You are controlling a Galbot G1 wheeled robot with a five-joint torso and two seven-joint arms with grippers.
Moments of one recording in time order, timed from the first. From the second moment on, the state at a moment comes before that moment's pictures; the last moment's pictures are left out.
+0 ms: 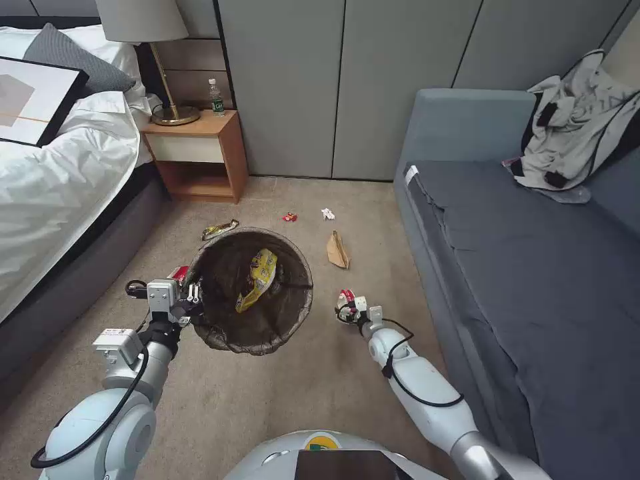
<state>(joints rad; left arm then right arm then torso) 1.71 -1.32 -0.75 -2.48 -0.37 0.41 -0.04 -0.88 1.35 0.07 1.04 0.41 -0.19 0.03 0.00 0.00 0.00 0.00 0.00</state>
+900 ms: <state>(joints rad) 1.72 -1.33 -0.74 -2.50 -0.37 0.41 -0.04 -0.83 1.40 0.09 0.94 0.35 -0.17 0.00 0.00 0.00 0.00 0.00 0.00</state>
